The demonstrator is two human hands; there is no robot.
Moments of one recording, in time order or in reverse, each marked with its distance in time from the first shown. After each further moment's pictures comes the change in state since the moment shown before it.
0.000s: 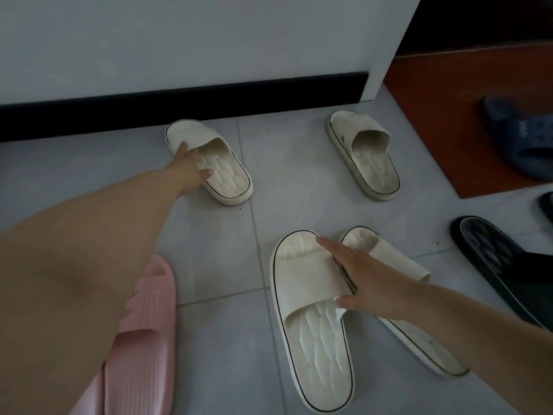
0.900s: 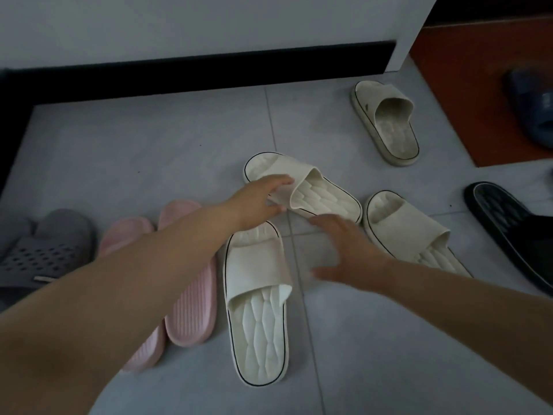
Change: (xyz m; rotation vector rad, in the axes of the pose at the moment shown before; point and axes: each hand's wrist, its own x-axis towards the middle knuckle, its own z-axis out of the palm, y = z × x) left_hand -0.148 0.009 0.046 -0.106 -0.228 0.464; right_hand -0.018 -0.063 0.047 0.020 0.179 -0.115
